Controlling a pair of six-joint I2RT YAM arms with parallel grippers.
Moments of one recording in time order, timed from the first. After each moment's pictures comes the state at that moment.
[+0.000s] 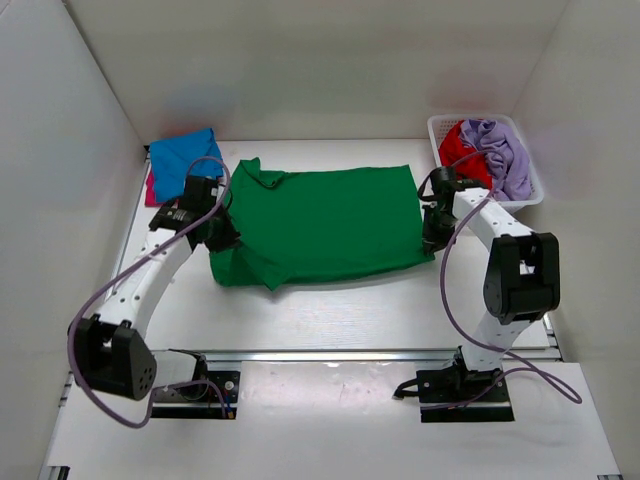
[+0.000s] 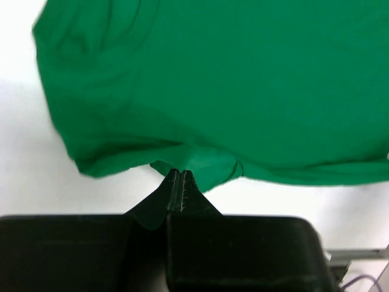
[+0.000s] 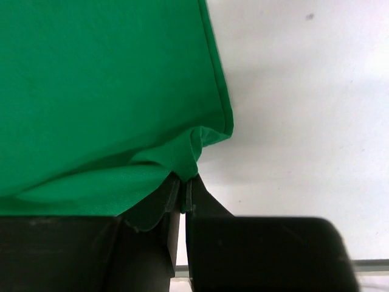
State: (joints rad) left arm -0.22 1.27 1.10 -0.81 0.02 -0.64; right arm 0.10 1.72 1.27 -0.88 0.01 0.28
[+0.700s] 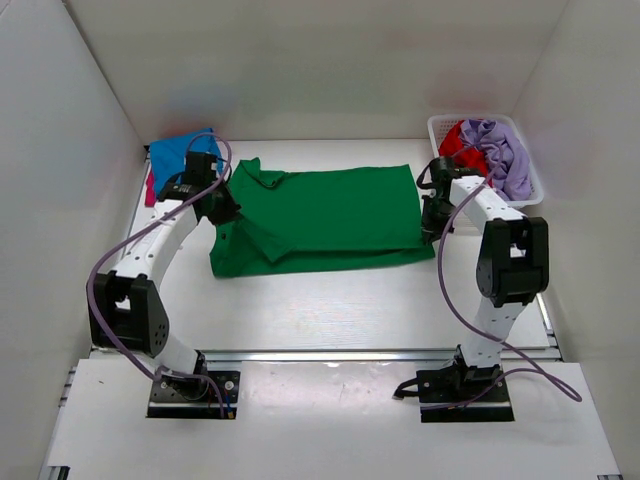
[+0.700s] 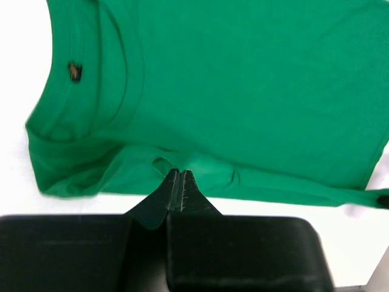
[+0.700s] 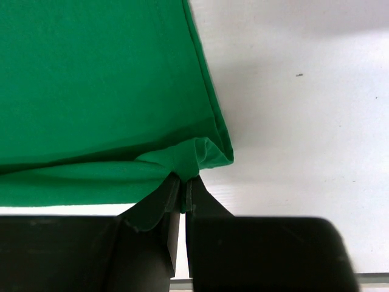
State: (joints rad) left arm -0.15 1.51 1.26 -0.65 0.04 -0.62; right arm 0.08 1.87 1.43 -0.90 0.02 0.28
